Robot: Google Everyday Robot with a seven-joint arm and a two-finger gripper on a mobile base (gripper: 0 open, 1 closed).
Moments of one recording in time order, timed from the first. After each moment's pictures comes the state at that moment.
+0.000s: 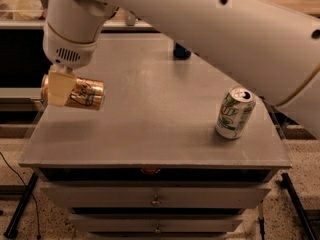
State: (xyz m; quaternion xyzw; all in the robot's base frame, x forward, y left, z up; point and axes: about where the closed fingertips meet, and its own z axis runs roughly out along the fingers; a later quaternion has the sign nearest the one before) arm 0.500 0.197 0.944 -0.72 0.64 0.12 0.24
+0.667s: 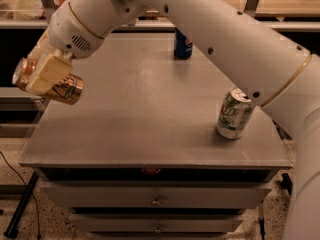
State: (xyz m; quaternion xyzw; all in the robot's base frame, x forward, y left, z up) arm 0.502 0.227 0.978 -0.73 0.51 0.31 0.33
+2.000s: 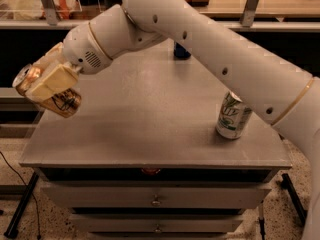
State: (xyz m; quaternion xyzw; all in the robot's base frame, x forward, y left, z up) arm 0.495 0.228 0.964 -0.67 0.51 0.42 0.35
